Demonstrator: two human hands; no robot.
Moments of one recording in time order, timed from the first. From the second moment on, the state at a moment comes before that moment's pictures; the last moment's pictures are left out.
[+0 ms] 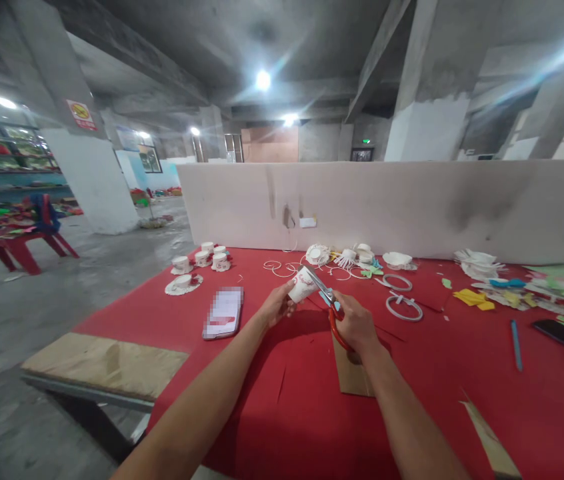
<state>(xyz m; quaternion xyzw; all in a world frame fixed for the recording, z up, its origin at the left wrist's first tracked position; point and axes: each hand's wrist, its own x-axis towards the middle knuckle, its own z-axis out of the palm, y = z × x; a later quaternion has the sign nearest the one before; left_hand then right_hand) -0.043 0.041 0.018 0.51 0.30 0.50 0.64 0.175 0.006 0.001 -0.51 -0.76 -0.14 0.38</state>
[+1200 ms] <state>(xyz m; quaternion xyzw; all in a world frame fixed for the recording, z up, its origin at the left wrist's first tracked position) -0.047 0.045 0.014 0.61 0.34 0.54 0.47 0.174 0.008 -0.003 -0.50 -0.77 -0.14 0.38</state>
